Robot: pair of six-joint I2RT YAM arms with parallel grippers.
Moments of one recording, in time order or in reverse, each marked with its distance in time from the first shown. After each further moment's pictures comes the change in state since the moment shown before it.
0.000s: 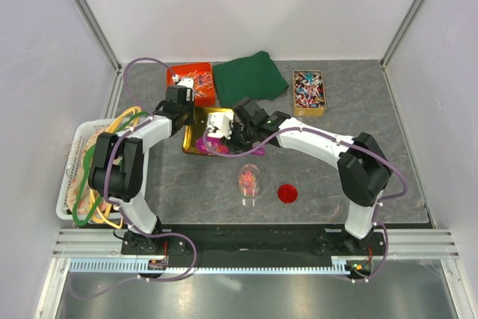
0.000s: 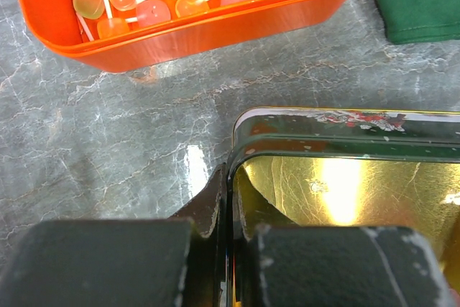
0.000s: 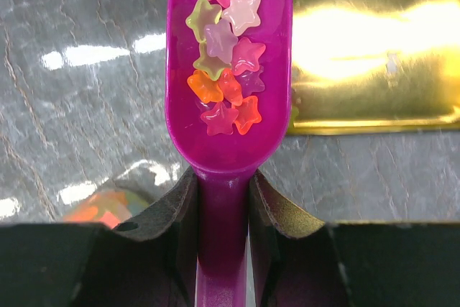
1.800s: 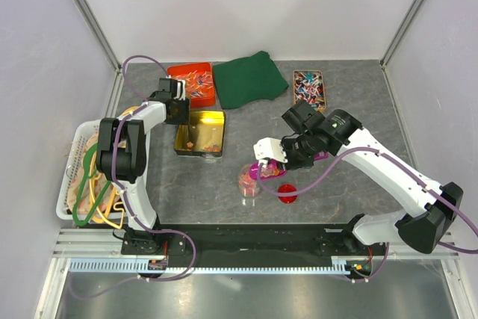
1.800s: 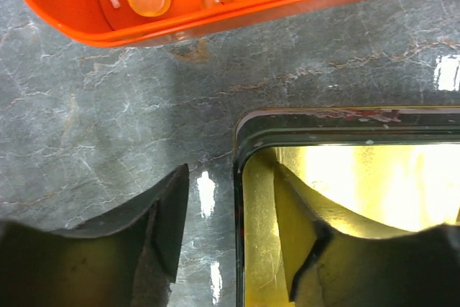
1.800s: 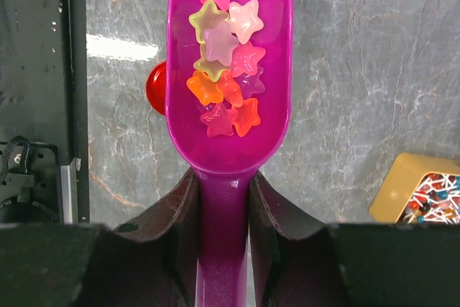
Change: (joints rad) left arm 0.119 0.197 0.220 -0.277 0.084 0.050; right arm -0.080 -0.503 -0.042 -0.780 0.034 -0.505
